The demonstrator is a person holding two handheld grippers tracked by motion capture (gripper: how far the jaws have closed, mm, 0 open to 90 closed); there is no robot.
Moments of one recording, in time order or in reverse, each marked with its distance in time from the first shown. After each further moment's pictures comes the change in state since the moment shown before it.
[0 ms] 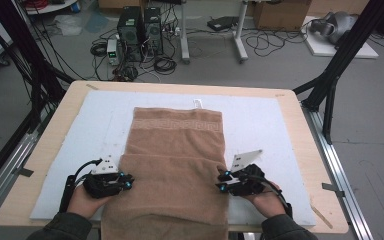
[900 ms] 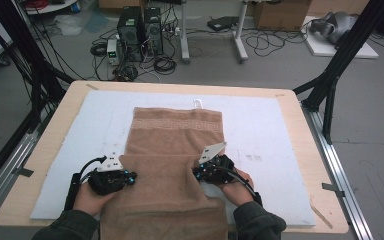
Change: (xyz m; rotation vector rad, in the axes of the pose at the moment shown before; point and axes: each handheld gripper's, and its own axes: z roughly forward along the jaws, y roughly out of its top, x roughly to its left) left arm 0.002 0.009 0.011 -0.016 0.031 -0.010; right arm -0.005 0.053 0.050 0.022 -0.072 -0.052
